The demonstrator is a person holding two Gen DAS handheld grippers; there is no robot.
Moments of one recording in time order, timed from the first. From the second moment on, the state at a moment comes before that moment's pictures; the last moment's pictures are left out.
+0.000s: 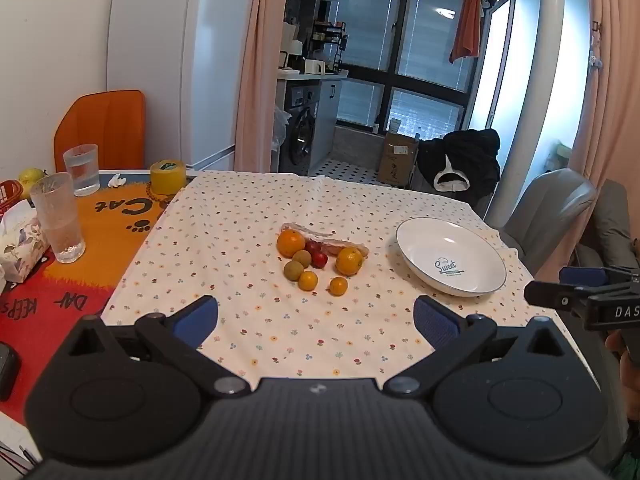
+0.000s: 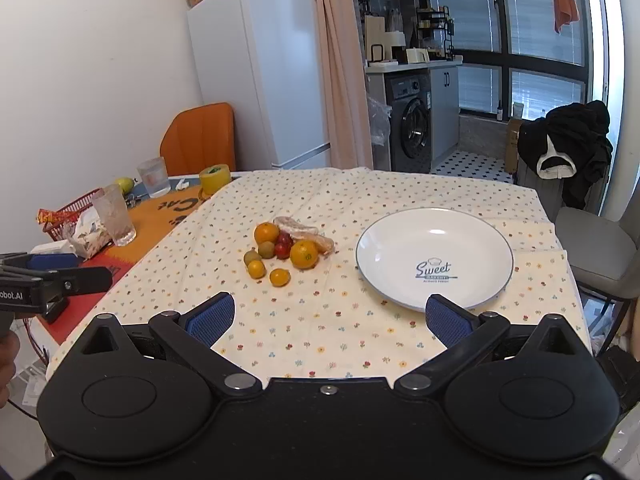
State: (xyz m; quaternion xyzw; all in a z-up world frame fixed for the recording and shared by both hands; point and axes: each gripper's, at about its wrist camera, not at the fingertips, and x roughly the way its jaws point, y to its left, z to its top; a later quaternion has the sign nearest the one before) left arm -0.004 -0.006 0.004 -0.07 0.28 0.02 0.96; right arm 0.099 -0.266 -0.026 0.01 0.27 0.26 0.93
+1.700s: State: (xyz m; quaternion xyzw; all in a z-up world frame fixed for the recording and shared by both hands) left arm -0.001 0.003 -0.003 -0.07 0.28 0.03 0.96; right arm 0.097 -0.260 -0.023 0.02 0.29 0.26 0.92
